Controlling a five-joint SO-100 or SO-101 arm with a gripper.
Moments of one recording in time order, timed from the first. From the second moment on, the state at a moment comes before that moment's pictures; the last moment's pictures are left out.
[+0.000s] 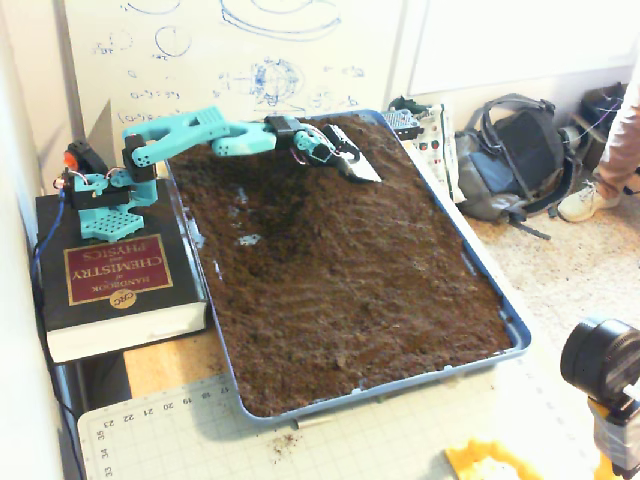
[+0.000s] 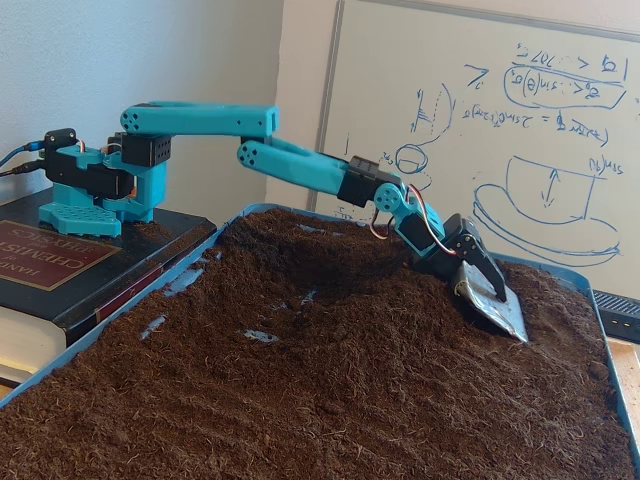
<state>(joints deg) -7.9 11.3 27.8 21.4 -2.9</state>
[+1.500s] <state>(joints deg) -7.5 56.5 92.0 20.7 -2.9</state>
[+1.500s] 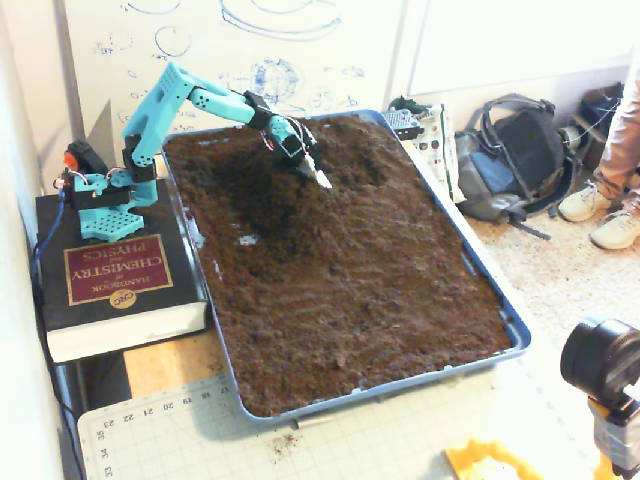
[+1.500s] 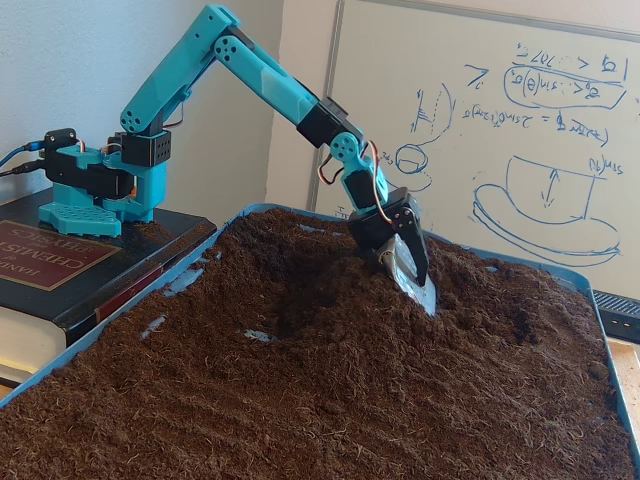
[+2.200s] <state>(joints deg) -8.9 67.9 86.7 21.8 14.2</state>
